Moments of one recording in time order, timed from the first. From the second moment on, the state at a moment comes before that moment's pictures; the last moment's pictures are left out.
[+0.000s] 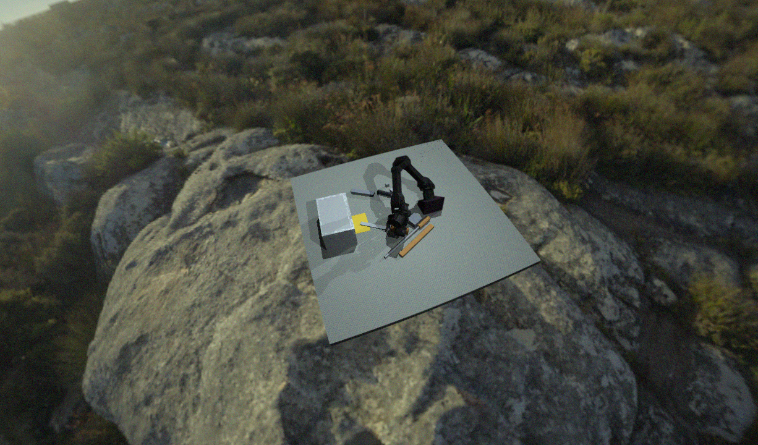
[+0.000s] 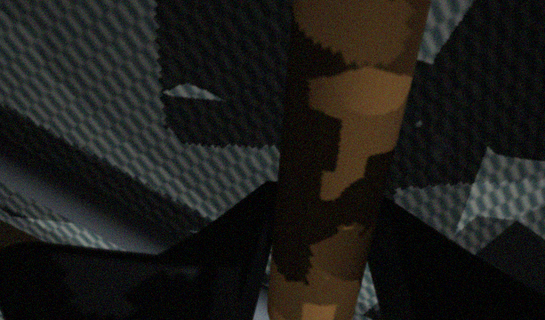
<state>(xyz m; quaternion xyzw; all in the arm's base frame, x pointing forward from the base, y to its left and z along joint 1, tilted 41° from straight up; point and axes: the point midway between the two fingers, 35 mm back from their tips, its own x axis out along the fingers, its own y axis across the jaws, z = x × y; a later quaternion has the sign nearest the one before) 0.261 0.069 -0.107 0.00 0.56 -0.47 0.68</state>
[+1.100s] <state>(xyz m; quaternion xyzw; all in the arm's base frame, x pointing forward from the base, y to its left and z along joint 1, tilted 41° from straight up) 0.266 0.094 -0.128 0.00 0.56 -0.47 0.68</state>
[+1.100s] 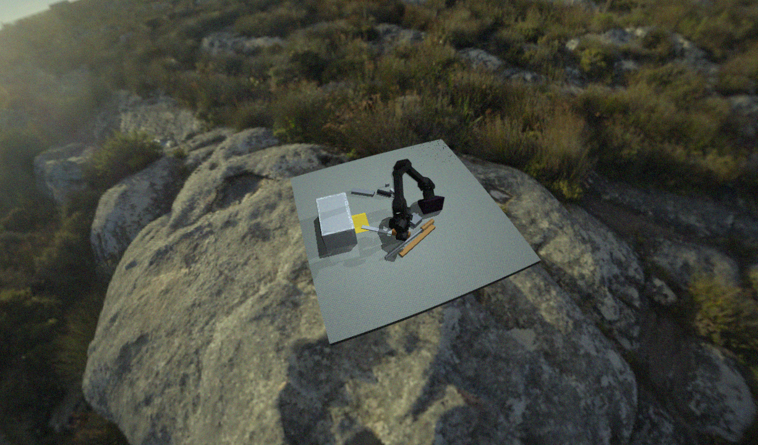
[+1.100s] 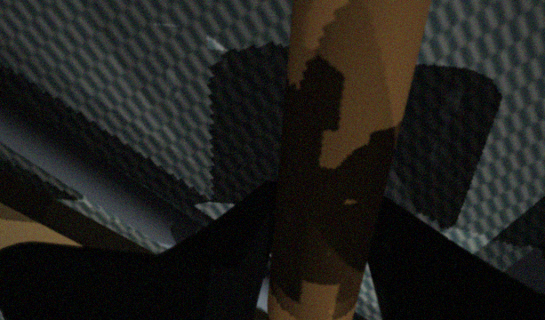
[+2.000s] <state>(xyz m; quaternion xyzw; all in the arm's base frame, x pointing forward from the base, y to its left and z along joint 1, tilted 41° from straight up) 0.266 0.098 -0.130 -0.05 0.60 -0.42 0.68</state>
